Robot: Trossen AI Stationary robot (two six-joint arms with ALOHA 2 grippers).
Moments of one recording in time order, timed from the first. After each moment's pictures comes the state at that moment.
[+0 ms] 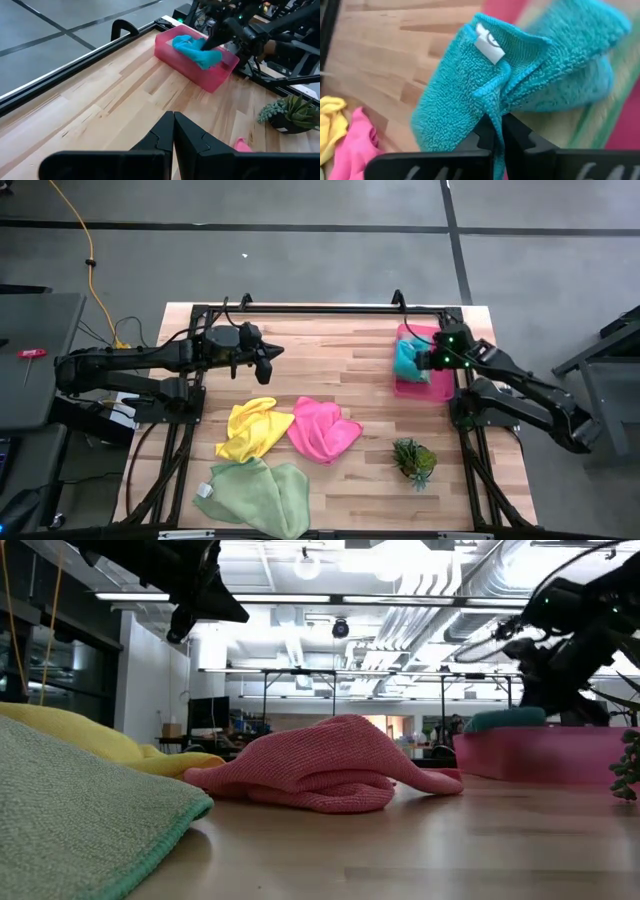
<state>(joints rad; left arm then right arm) 0.34 0.96 0.68 -0.14 -0.14 -0.36 -0.87 0.63 0.35 -0.57 -0.27 0.61</state>
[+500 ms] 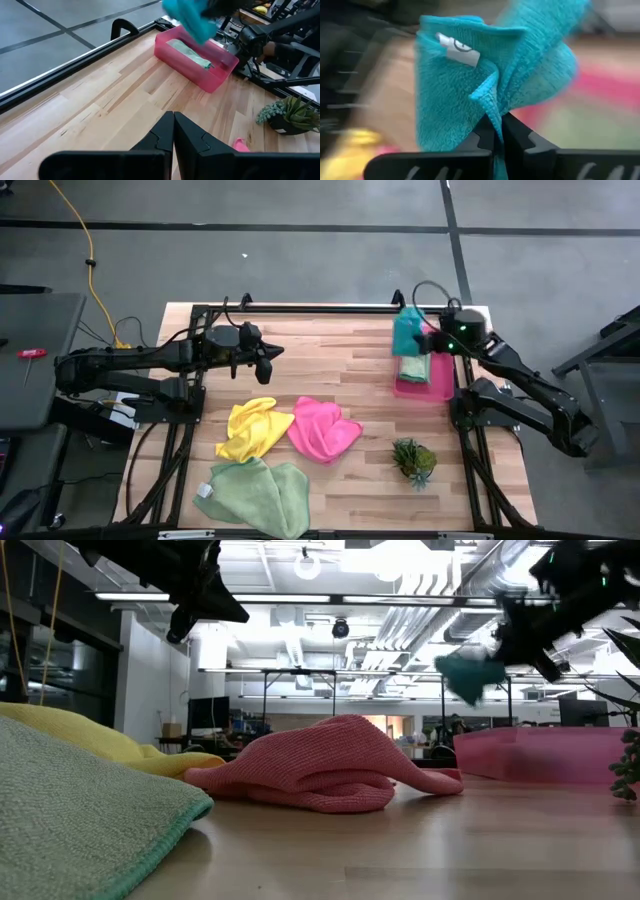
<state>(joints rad) 0.34 0.96 0.68 -0.14 -0.14 -0.37 -0.92 0.63 0.45 -0.40 -0.26 0.51</state>
